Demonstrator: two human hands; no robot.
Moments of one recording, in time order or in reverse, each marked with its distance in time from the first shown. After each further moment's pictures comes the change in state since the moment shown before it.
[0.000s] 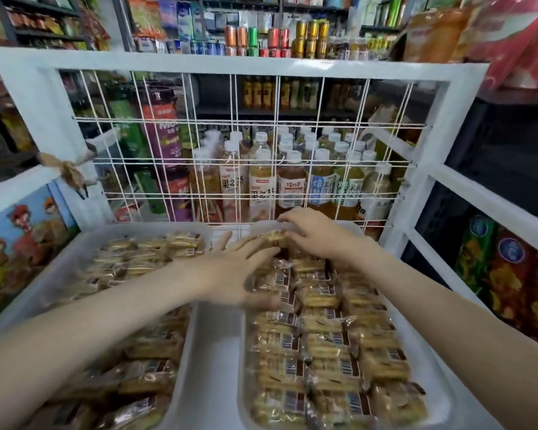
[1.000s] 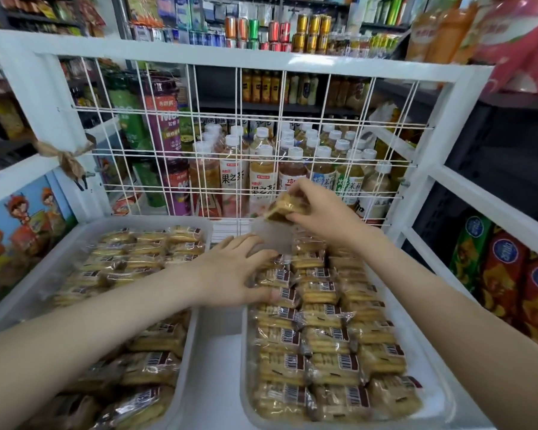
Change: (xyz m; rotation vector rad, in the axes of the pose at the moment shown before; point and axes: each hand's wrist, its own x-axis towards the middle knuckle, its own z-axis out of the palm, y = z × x) left_hand -0.011 -0.001 0.010 -0.042 0.141 0.023; right_hand -0.009 -0.015 -0.028 0.253 0.228 0.094
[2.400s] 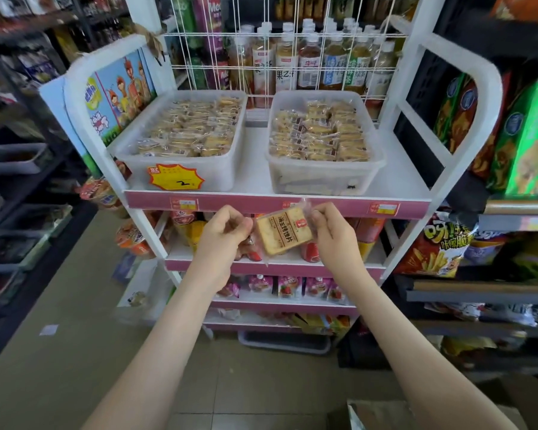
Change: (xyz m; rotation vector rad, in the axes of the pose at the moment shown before) left_hand -0.235 0.189 0.124 -1.489 0.655 -0.618; right_hand -0.354 -0.107 0.087 0.596 0.162 0.345
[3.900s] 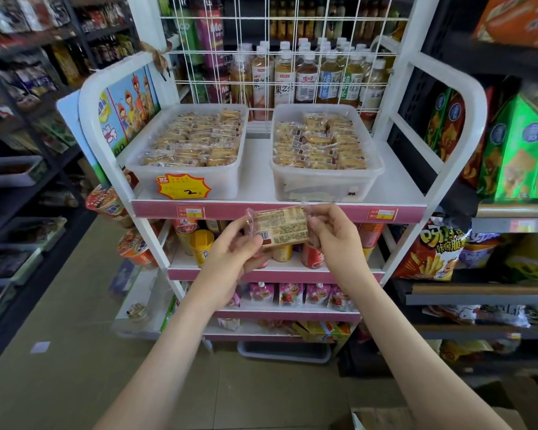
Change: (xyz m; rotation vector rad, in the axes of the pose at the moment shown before) left_hand -0.015 -0.011 -0.016 -0.406 -0.259 -0.025; right_hand -0.011 -0.025 0.008 0.339 0.041 0.035
